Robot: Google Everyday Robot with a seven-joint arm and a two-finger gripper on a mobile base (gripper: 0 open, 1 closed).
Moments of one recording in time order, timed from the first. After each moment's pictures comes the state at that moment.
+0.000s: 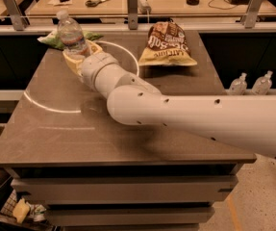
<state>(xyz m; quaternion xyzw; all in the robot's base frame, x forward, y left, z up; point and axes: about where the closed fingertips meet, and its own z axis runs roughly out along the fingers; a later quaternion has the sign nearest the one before) 0.654 0.157 0.919 -0.26 0.63 0.21 0.69</state>
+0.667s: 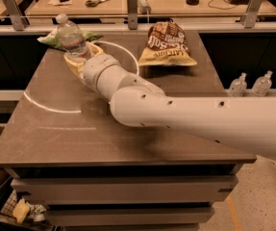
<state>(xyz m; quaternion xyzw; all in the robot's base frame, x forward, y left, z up) 0.648 0.153 0.915 -0.28 0.63 0.20 0.69</state>
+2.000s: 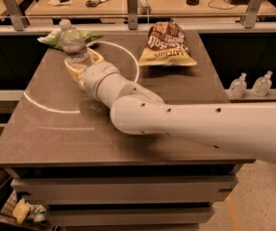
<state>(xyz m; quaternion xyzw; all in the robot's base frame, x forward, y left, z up) 0.641 0.156 0.893 -0.27 0.64 0.22 0.68</state>
